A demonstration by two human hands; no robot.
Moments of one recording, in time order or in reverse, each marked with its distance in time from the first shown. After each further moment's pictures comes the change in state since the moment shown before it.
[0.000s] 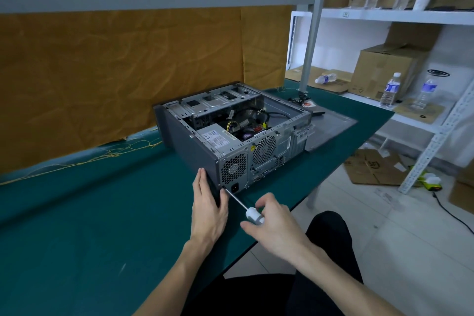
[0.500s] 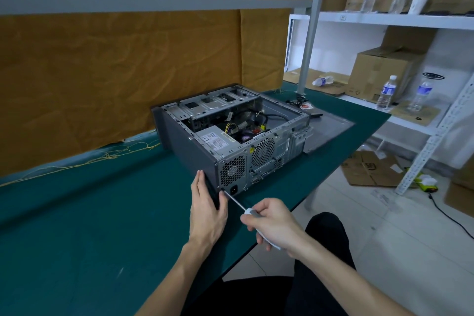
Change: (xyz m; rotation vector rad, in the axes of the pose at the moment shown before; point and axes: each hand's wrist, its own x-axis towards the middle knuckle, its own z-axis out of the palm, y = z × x) left_hand 0.001 0.000 -0.001 -0.005 0.011 0.014; right_hand 0.009 -0.003 -0.002 0.545 -0.177 0.179
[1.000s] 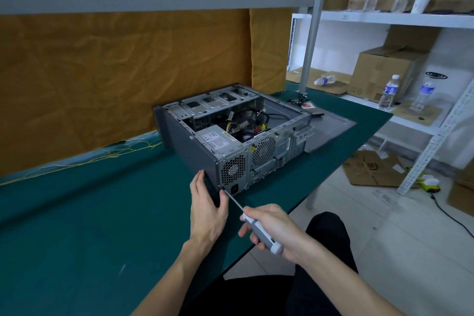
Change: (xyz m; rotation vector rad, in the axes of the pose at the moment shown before) left_hand 0.000 0.002 -0.002 -0.012 0.018 -0.008; right_hand 0.002 0.002 0.002 0.273 -0.162 0.101
